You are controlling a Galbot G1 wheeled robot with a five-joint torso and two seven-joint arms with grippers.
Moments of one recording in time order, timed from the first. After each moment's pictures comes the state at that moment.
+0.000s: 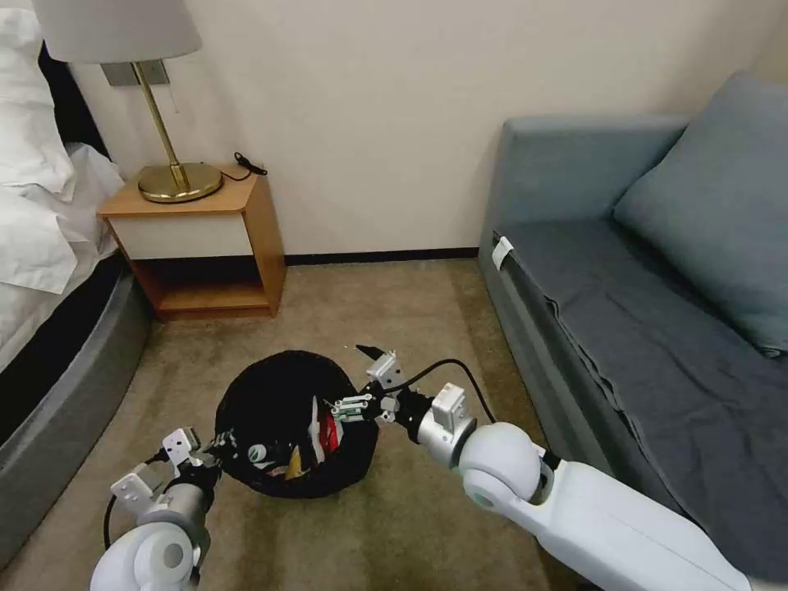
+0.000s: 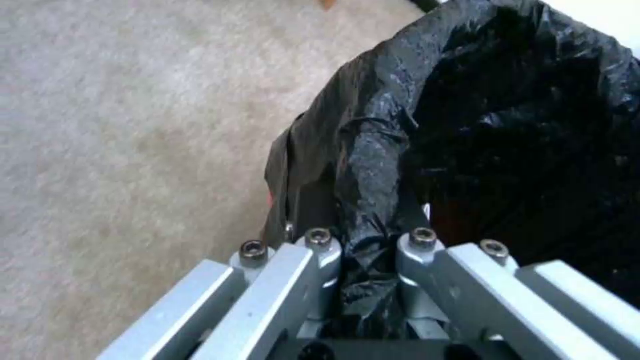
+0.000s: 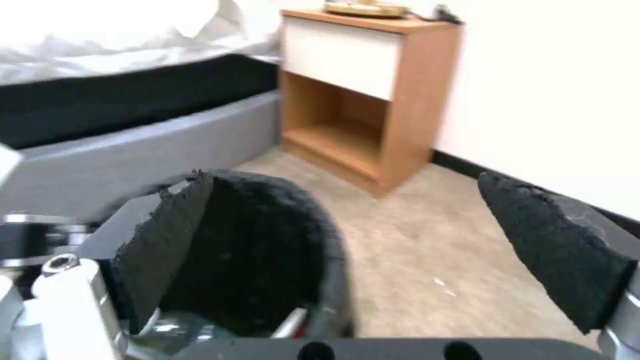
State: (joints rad) left arm 1.52 -1.52 -0.81 -2.03 -0.74 0.53 -0.19; right arm -0.80 0.94 -0.39 2.00 0.56 -0.18 0.17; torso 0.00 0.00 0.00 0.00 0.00
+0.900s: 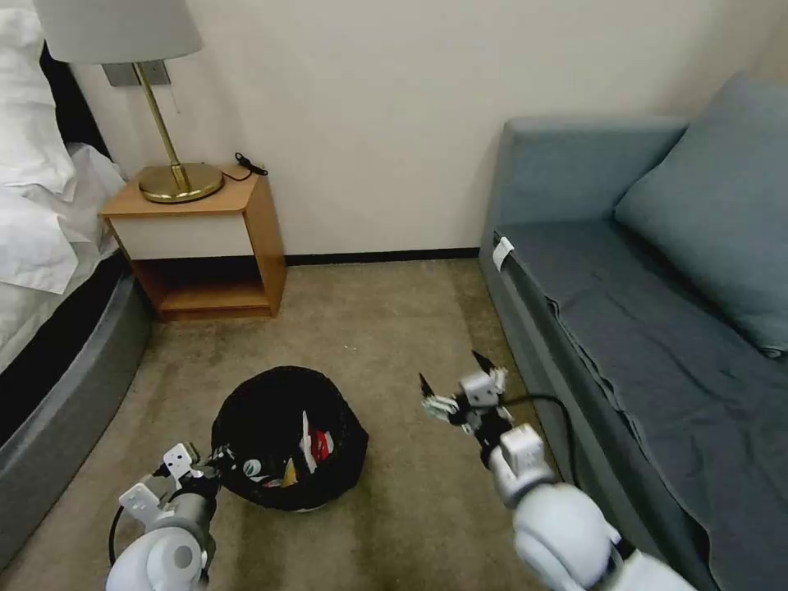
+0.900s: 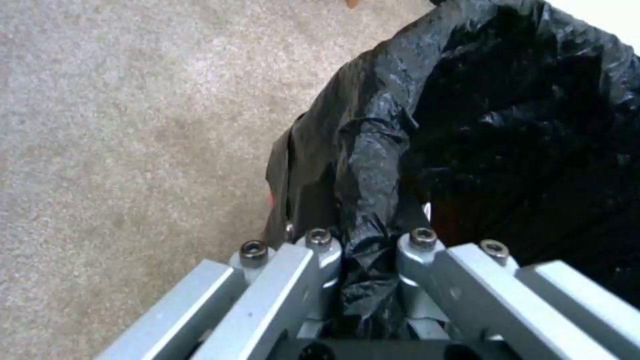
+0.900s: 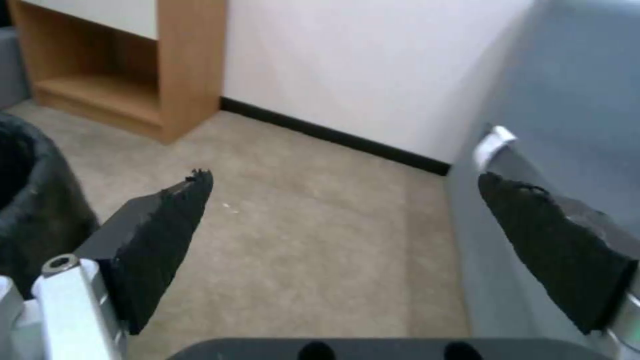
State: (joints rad) left arm 1.50 -1.53 -0.80 -1.95 -0.73 0.47 -0.19; right arm -1.42 1.04 0.12 2.21 0.13 -0.27 0.32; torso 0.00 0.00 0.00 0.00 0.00
